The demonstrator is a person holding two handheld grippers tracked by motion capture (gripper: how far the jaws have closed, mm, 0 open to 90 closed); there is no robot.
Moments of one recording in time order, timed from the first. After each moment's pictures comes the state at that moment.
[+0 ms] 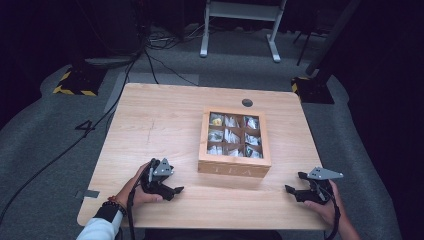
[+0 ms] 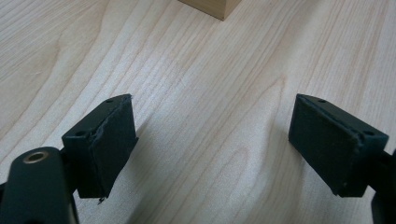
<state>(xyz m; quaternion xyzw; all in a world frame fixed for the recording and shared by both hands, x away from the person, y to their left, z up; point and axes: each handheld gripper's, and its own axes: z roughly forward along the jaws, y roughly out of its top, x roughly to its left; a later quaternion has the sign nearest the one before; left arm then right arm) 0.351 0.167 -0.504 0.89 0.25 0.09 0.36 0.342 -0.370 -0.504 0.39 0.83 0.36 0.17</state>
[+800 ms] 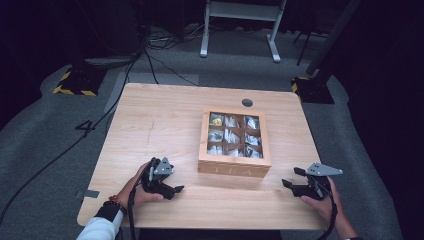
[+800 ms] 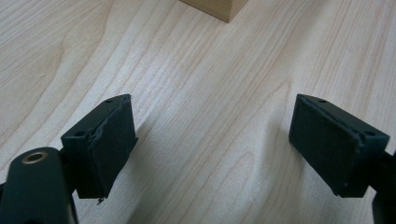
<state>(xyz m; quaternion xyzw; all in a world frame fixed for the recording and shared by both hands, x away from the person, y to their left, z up) 0.354 0.166 -0.504 0.89 0.26 0.09 0.36 0.345 -0.353 -0.484 0.38 0.82 0.39 0.18</state>
